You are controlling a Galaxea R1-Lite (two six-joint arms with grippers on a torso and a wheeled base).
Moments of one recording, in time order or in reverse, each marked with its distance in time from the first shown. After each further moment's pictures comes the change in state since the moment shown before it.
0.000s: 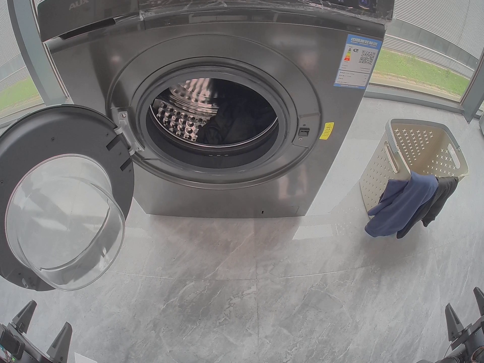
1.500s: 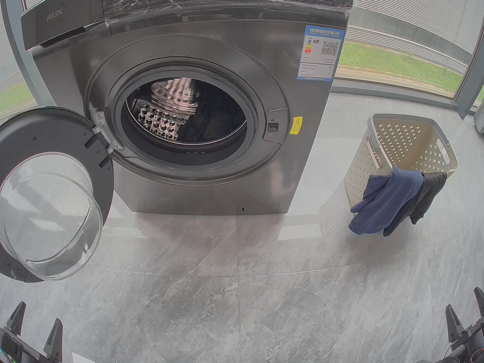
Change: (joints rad) left arm 0.011 -0.091 0.000 0.069 0.153 0.063; right arm -0.003 -0.035 0.000 0.006 0.010 -0.004
